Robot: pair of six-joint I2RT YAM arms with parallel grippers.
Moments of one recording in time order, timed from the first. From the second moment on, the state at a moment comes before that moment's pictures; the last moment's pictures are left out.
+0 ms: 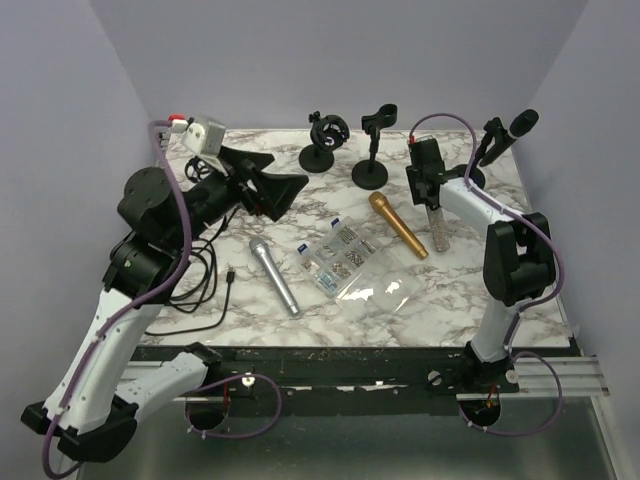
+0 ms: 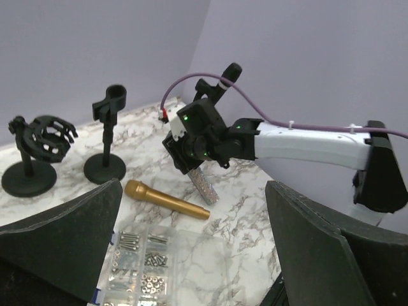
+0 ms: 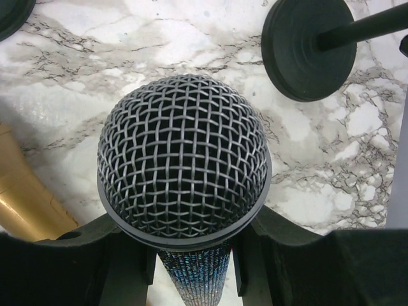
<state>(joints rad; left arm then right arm) -0.51 0.98 1.38 -0.29 0.30 -0.39 0.27 1.85 1.37 -0.39 0.44 -0.05</state>
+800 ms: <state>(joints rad) -0.51 0.76 1.28 -0.31 0.37 -0.31 0.27 2.02 1.44 -0.47 0.15 -0.05</state>
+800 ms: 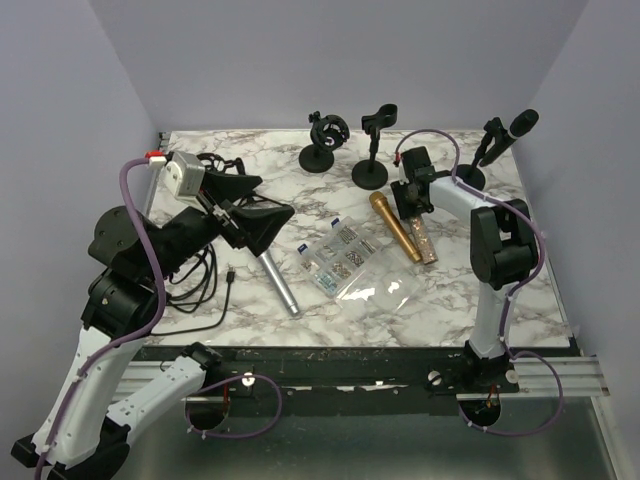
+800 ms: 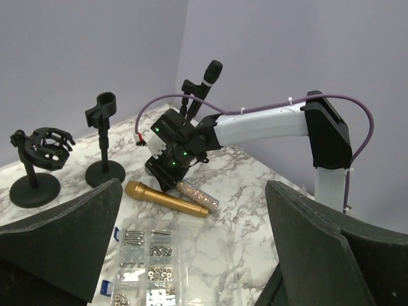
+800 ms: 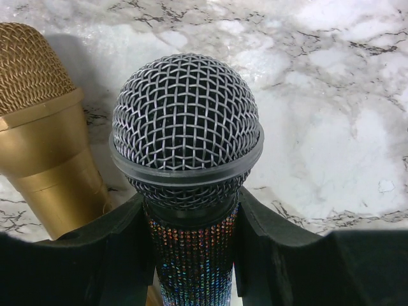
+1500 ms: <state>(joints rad) -0.49 0.85 1.25 -0.28 0.44 -0.36 0.27 1.98 1.43 -0.46 0.09 -0.01</state>
